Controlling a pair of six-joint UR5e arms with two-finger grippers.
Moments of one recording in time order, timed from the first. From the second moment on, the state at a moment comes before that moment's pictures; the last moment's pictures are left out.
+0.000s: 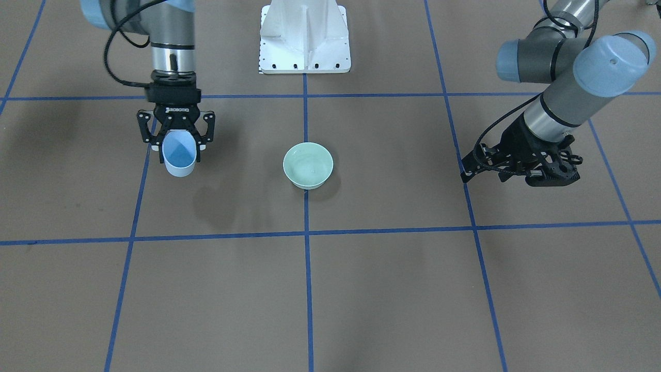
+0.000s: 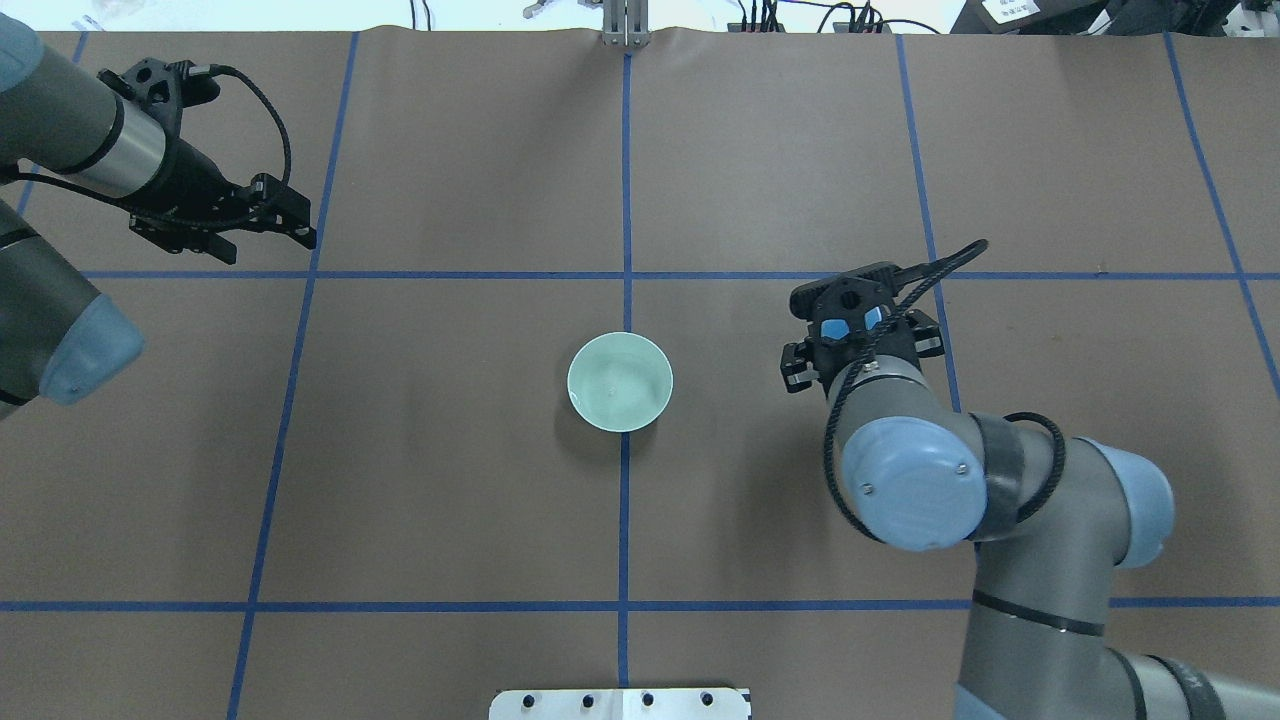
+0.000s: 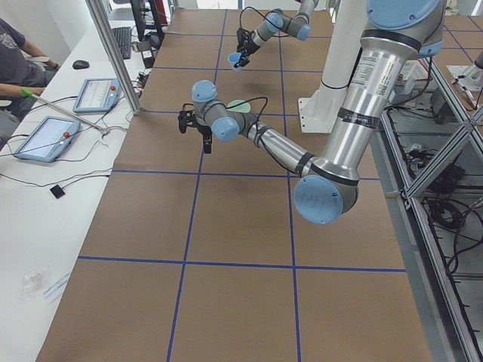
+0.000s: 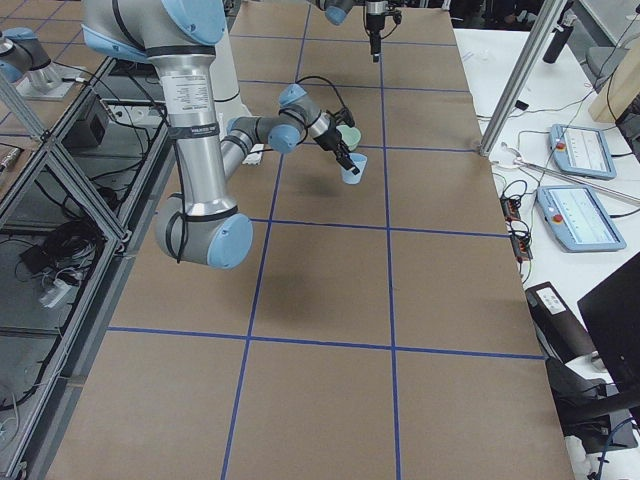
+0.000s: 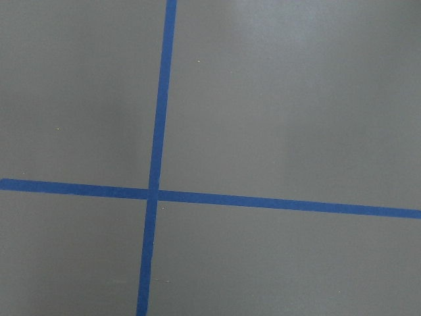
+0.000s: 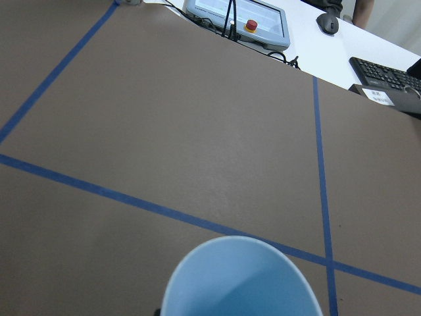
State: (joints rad) left arm -0.97 -1.90 -1.73 -1.87 -2.25 -1.03; right arm 0.45 -1.42 2.03 -1.30 1.19 1.03
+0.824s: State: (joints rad) left arm -0.97 -1.90 -1.76 -1.87 -2.25 -1.07; right arm 0.77 -1.71 1.72 -0.52 1.53 1.00
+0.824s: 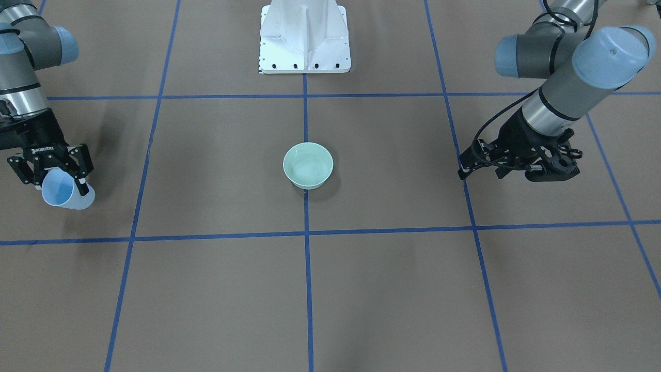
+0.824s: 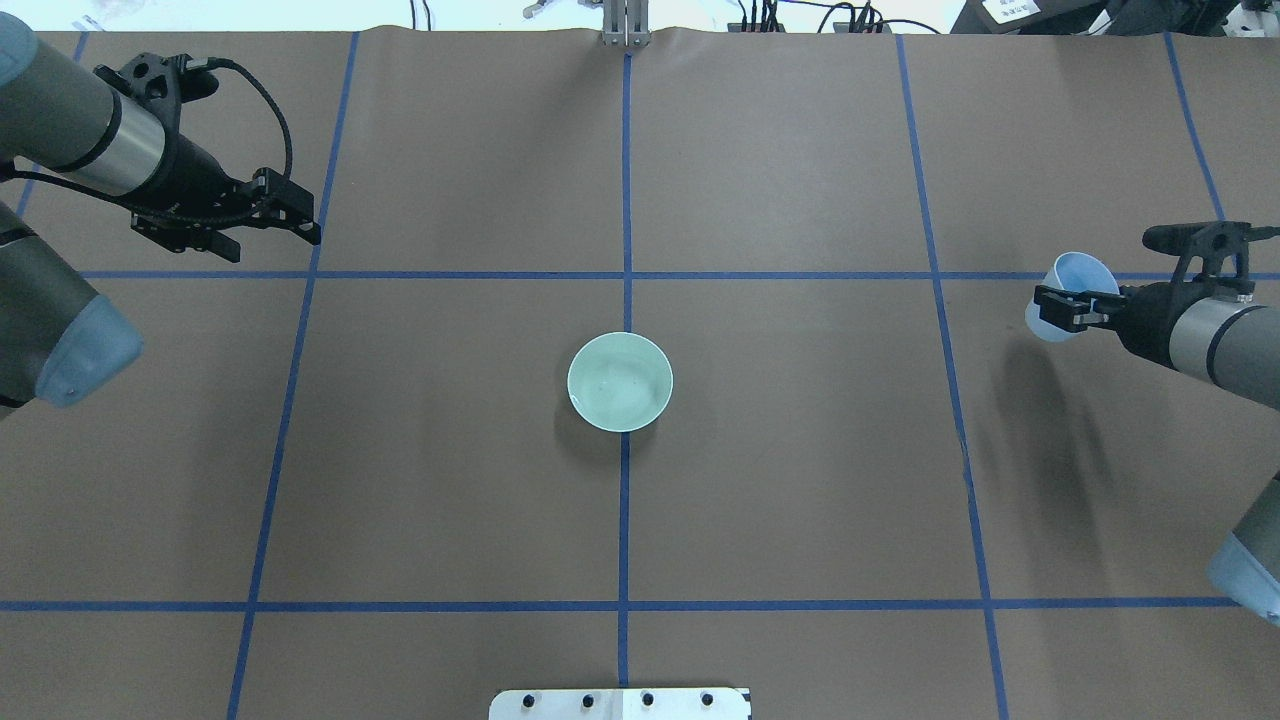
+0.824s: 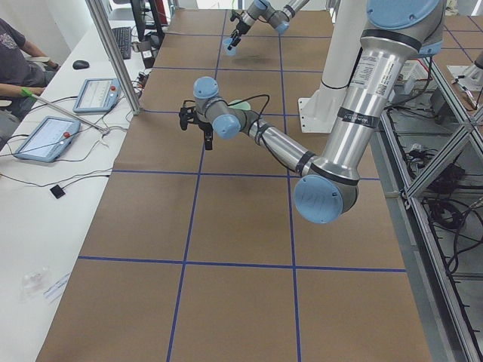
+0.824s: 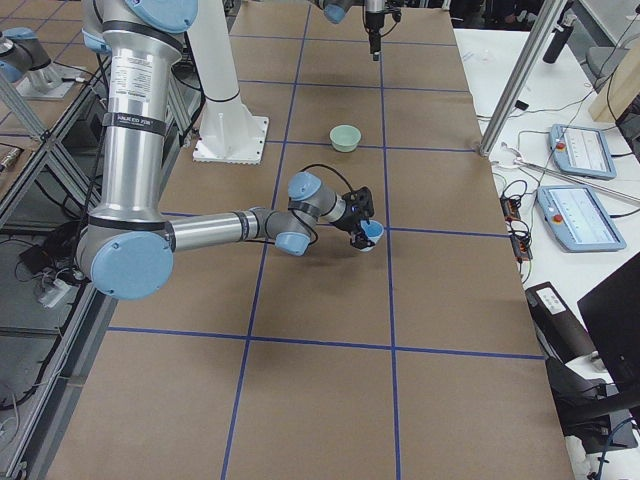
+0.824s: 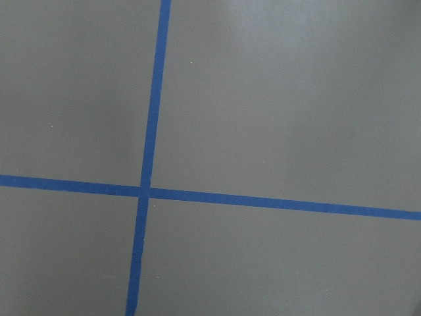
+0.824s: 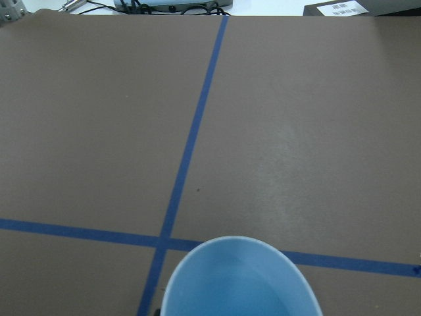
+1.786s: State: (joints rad) left arm -0.97 -1.90 -1.78 -1.87 -2.25 -1.09; right arm 0.83 -1.75 1.52 -0.31 1.51 1.04
